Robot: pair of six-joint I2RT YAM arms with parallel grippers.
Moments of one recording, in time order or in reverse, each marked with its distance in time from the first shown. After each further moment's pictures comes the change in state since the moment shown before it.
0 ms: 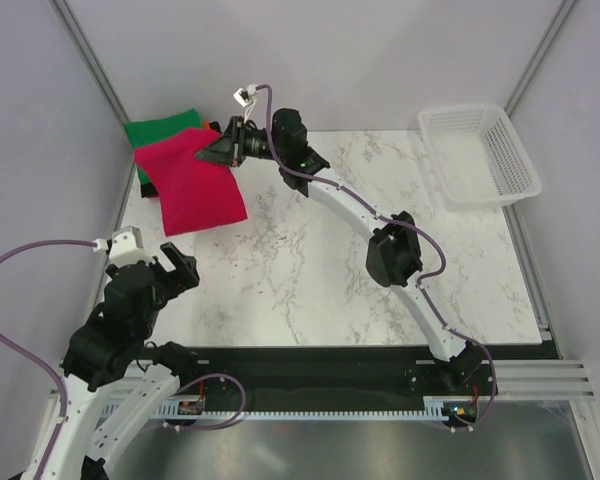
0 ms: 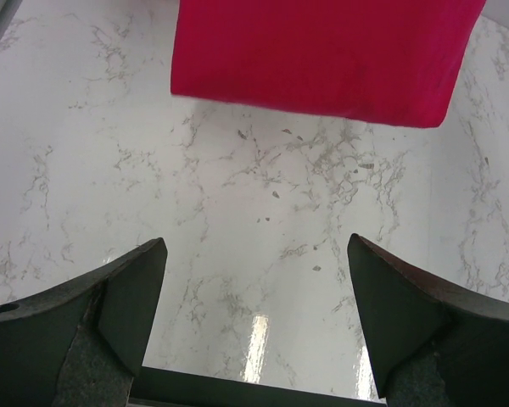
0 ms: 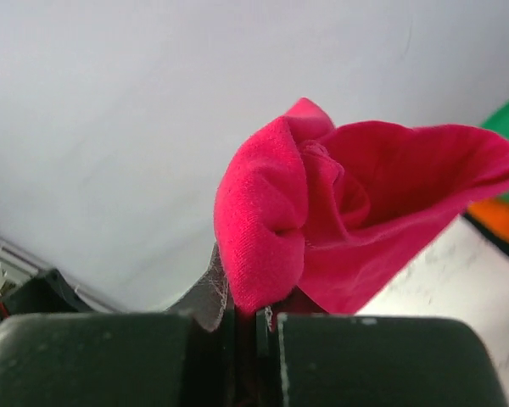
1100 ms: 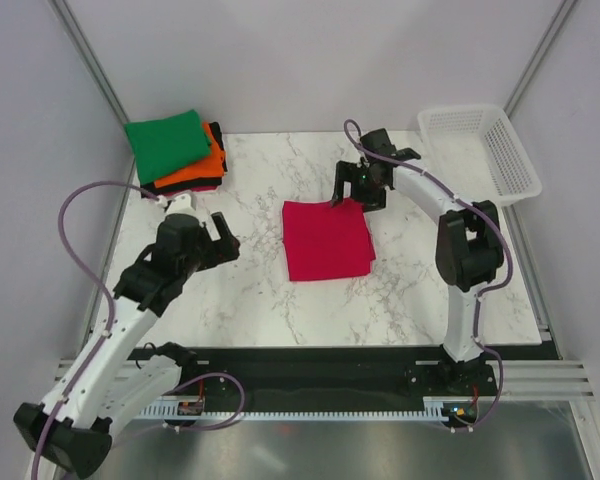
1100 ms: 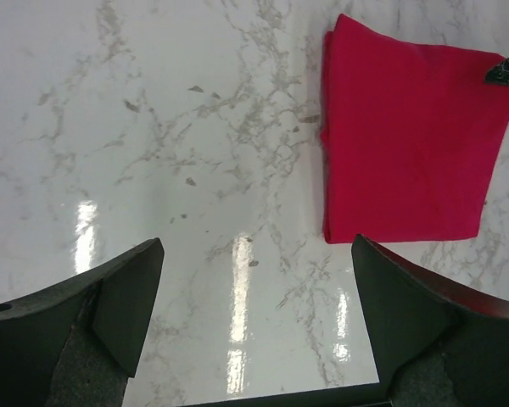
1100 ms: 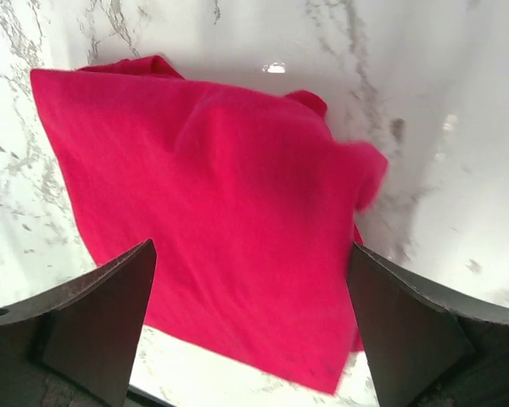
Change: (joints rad) left arm 0.038 0.381 -0.012 0.215 0.243 0.007; right arm -0.396 -0.435 -0.756 -0.905 0.482 -0.339
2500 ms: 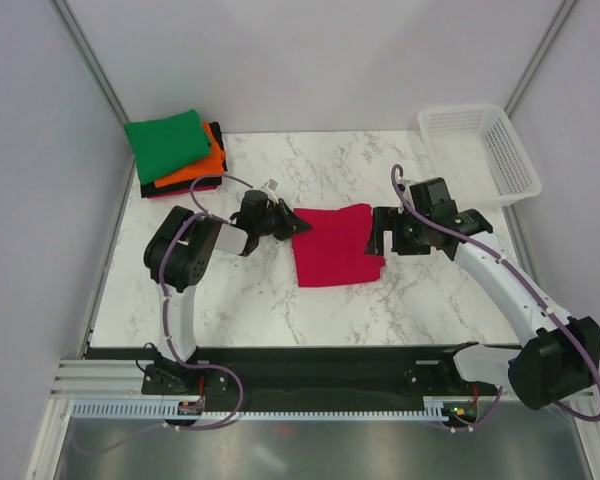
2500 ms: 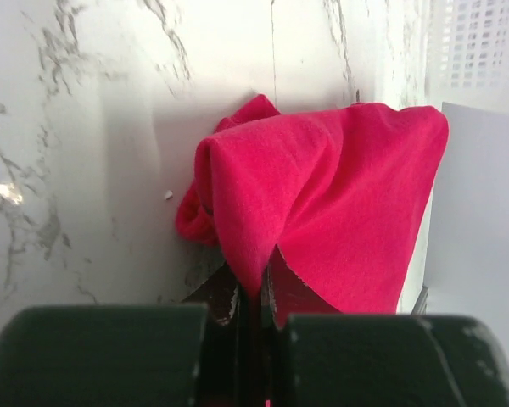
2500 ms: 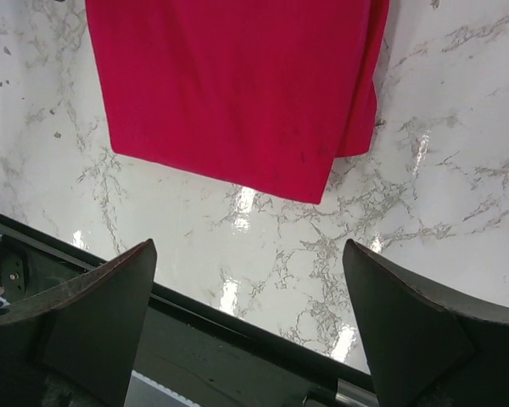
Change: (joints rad) left arm 0.007 1.286 0.109 1.312 0.683 -0.334; right arm 0.004 -0.816 -0.644 -0.067 0.026 -0.114
